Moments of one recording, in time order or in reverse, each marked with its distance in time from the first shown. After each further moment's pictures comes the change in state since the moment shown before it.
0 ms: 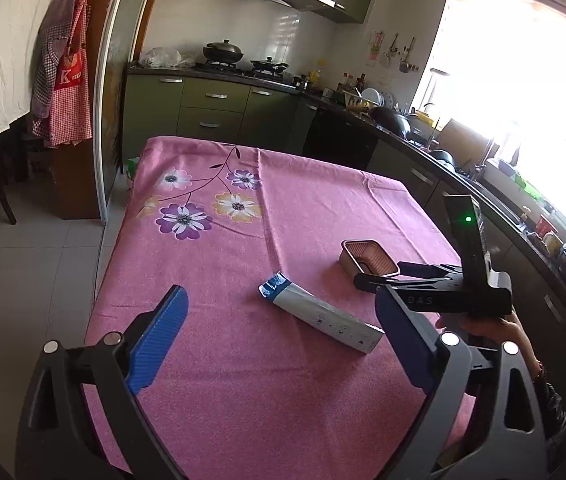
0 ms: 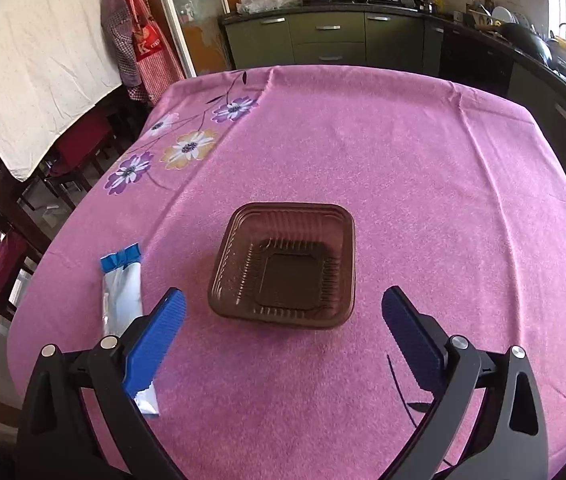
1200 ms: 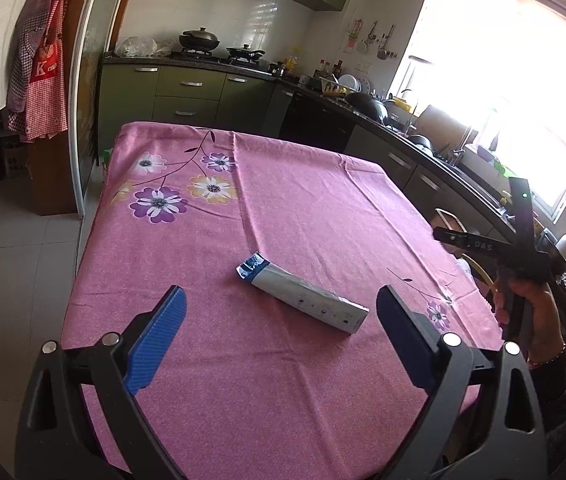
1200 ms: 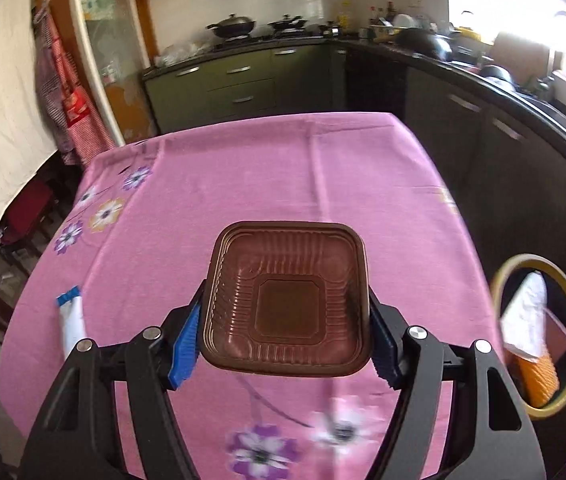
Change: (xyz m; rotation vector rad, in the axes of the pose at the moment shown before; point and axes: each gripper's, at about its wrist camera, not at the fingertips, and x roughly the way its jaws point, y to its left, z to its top) left arm 0.008 -0.005 -0.011 0.038 0.045 -0.083; right arm -0.108 -0.100 -0.030 0.222 -0.166 -0.243
